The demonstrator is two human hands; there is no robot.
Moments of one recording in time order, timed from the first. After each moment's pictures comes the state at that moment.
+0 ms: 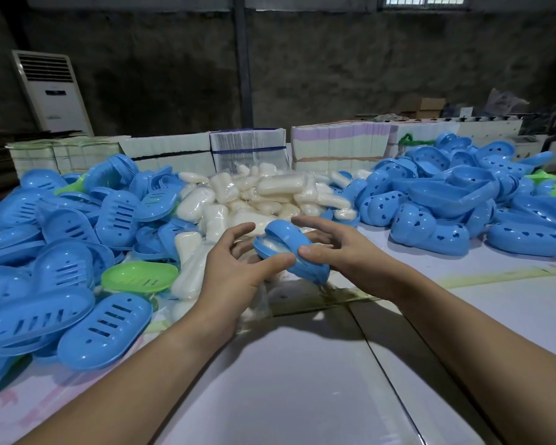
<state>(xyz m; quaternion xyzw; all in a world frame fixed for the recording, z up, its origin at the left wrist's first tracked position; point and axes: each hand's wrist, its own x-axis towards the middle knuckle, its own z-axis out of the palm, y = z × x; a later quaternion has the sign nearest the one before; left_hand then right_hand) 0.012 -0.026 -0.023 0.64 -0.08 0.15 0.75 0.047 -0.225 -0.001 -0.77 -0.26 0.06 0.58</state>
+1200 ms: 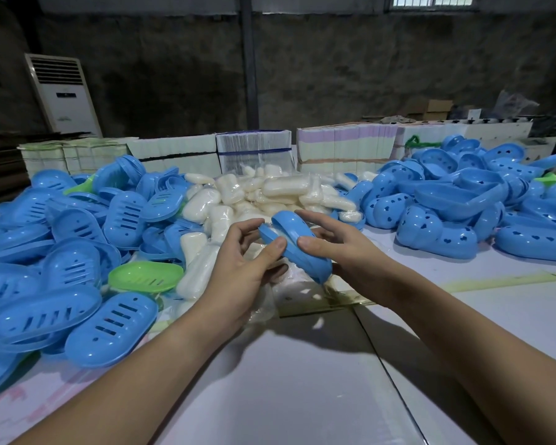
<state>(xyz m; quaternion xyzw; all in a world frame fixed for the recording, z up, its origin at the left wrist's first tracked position) 0.011 -0.031 -0.018 0.59 -0.11 0.10 0.80 0.041 -0.211 0.003 -0.71 -0.23 0.07 0.66</state>
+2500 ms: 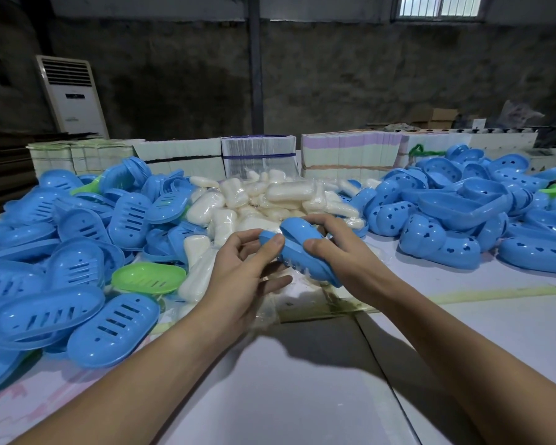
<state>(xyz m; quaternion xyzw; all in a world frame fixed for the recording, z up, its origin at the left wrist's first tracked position) 0.005 -0.033 -0.007 0.54 -0.04 0.08 0.84 0.038 -0.201 0.004 -0.81 -0.25 -0.09 0.53</state>
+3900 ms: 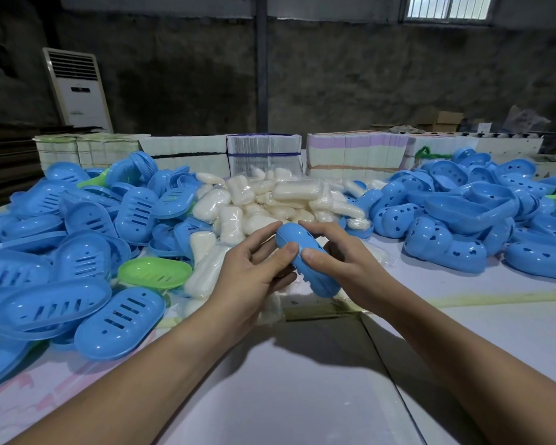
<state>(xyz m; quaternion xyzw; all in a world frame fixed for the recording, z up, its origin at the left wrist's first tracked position) 0.005 -0.028 -0.014 0.58 -0.10 0.05 0.81 0.036 -0.200 -0.004 -0.79 -0.29 -0.05 0.55</state>
